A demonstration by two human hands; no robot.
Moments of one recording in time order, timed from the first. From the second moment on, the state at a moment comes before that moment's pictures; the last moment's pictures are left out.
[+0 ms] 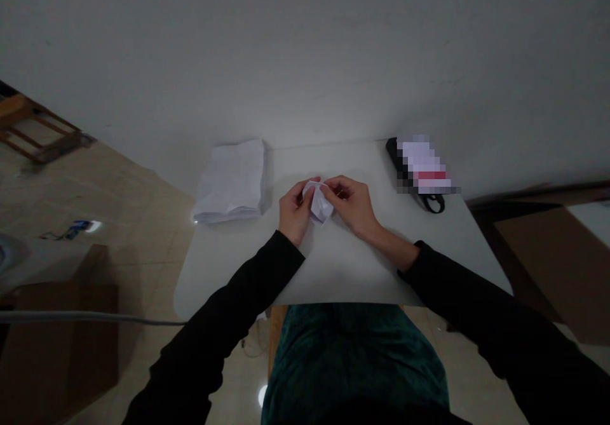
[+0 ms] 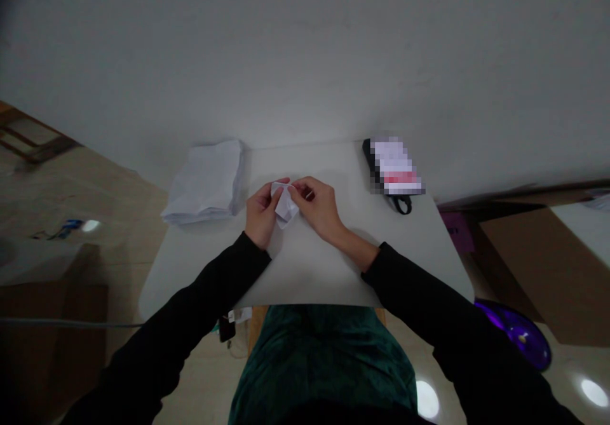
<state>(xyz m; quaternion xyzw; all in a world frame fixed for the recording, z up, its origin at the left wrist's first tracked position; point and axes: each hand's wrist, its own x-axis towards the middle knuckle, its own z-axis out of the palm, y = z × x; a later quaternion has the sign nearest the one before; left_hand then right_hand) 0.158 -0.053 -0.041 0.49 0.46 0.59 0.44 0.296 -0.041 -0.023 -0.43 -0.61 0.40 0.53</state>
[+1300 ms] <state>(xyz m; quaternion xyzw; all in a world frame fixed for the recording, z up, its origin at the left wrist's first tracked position) 0.166 -0.063 -0.042 0.49 0.45 0.52 0.54 0.290 -0.051 -0.028 -0.44 -0.55 0.41 0.58</state>
